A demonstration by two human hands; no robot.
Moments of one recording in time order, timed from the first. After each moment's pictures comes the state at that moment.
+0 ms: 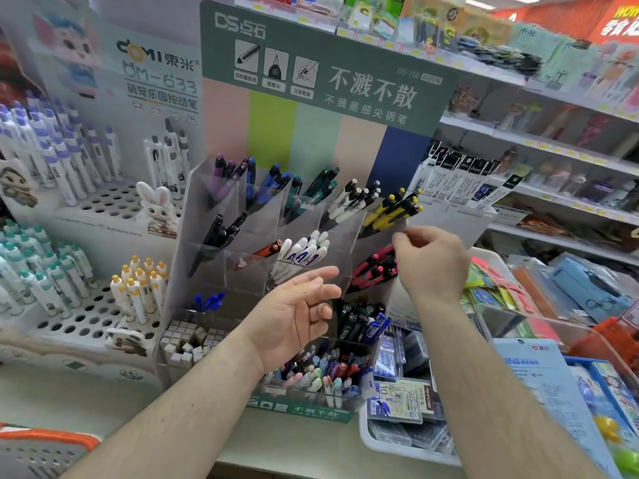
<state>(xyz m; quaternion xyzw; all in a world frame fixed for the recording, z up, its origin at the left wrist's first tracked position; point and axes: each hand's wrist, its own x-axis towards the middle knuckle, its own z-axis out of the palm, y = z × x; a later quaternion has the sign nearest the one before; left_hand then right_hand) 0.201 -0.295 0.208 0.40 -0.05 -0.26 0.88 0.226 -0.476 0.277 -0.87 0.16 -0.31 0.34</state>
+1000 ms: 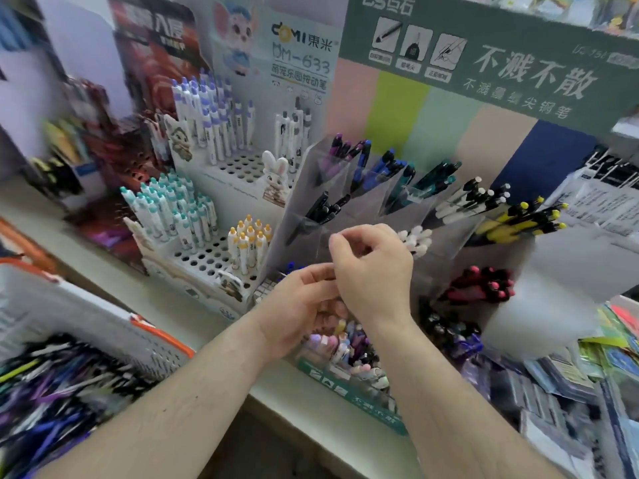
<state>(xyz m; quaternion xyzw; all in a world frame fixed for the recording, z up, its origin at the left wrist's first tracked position) 0.165 -0.232 0.199 0.53 0.00 -0.11 0.84 0.203 -0.335 0.244 -0.84 -0.14 -0.15 0.49</state>
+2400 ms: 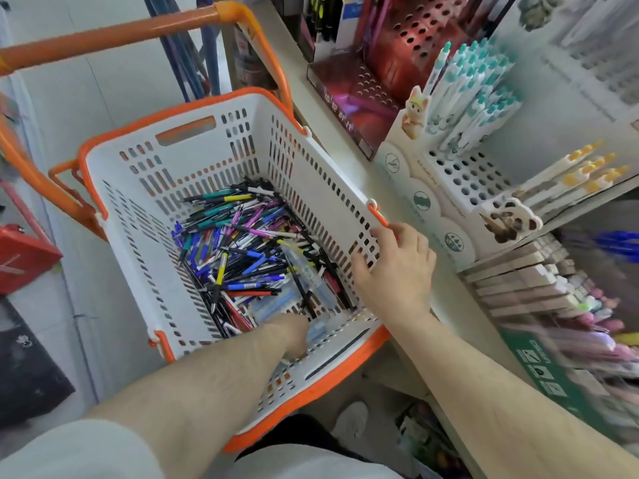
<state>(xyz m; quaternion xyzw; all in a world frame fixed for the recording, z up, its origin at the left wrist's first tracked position) -0.043 -0.046 -0.072 0.85 0.22 -0.43 0.23 0.084 -0.127 0.048 -0.92 -0.36 -0.01 0.14</state>
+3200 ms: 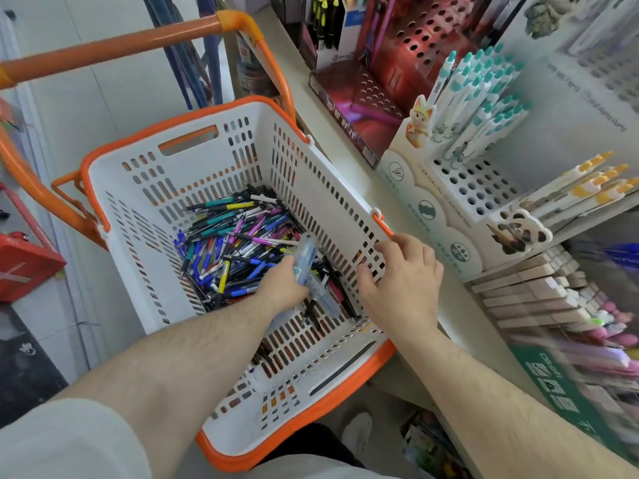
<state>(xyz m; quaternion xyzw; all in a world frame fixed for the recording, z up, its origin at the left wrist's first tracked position) -0.018 0.019 -0.065 0.77 0.44 -0.11 0.45 0.086 -0.128 0.044 -0.93 -0.35 -0.01 0.13</state>
